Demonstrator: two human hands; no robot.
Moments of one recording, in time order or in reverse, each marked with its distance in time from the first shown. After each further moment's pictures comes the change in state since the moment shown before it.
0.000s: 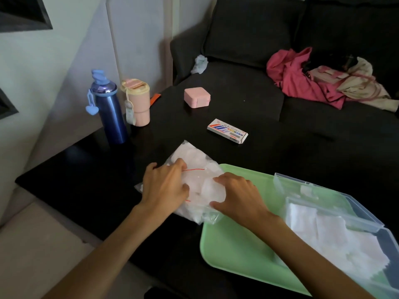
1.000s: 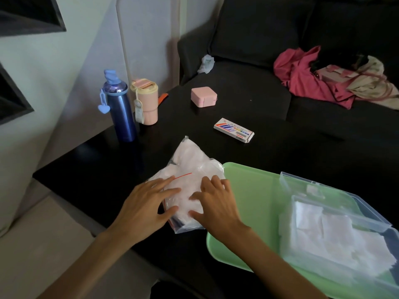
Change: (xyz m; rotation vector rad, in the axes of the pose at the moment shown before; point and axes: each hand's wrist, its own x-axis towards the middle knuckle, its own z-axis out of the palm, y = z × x) left_hand -0.058 -0.056 0.004 -0.155 -0.142 0.182; right_hand -0.009 -0.051 0.031 -0.110 0.097 -0.252
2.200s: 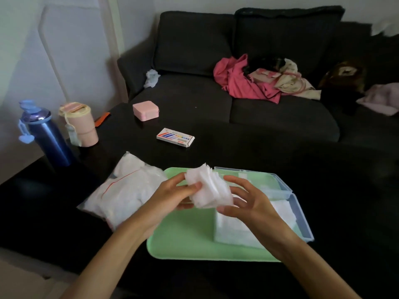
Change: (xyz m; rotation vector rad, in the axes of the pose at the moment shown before) left_hand 0.049 0.175 -0.013 -1.295 -0.331 -0.143; right_hand -0.145 0.094 -0.106 1.459 0.241 0.620
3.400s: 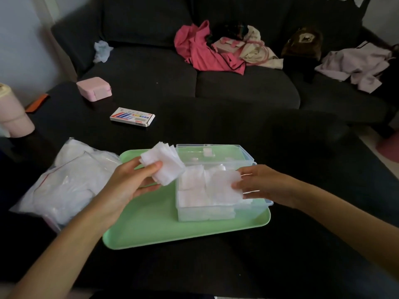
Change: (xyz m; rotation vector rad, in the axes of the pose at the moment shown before) left_hand 0.024 -0.022 0.016 -0.087 0.095 -0.025; right_hand 0.000 0.001 -0.115 -0.262 -0.049 0.442
